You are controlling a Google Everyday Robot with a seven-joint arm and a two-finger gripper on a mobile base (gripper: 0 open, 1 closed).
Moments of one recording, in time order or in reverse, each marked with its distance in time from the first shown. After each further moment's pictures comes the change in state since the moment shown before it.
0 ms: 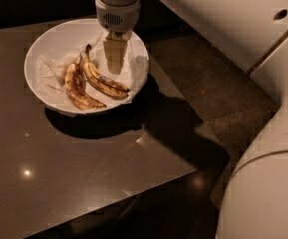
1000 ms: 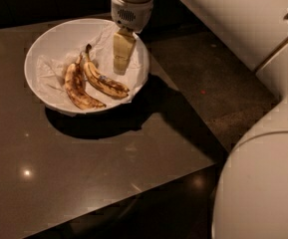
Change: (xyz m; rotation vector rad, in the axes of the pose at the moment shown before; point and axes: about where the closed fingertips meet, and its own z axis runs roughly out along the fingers) arm 0.019 -0.017 0.007 -0.054 -0.049 0.072
